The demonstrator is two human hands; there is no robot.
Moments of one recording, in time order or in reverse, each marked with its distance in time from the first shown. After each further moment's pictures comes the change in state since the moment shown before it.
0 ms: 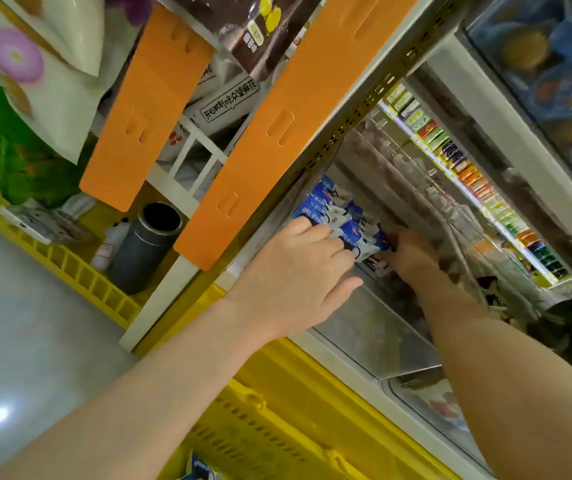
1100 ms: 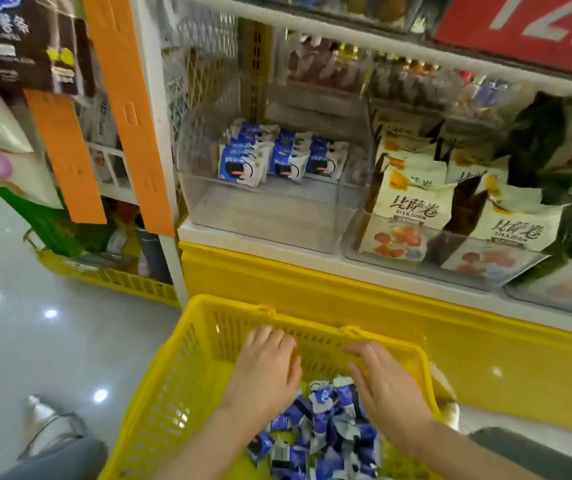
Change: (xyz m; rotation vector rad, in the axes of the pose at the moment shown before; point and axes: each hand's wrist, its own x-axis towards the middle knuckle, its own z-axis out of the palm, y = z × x) left_hand -0.159 0.141 0.037 0.065 -0.769 -0.267; right_hand -0.346 0.073 0.123 0.532 -0.094 -0.301
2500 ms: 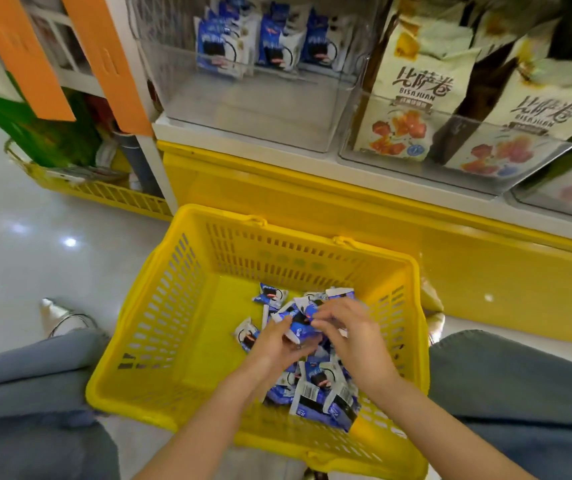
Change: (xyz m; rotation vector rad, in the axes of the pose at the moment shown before) left_hand -0.051 0.038 0.094 -1.921 -0.219 -1.005; right_hand -0.050 -0.006 0.060 0.407 0.108 0.078
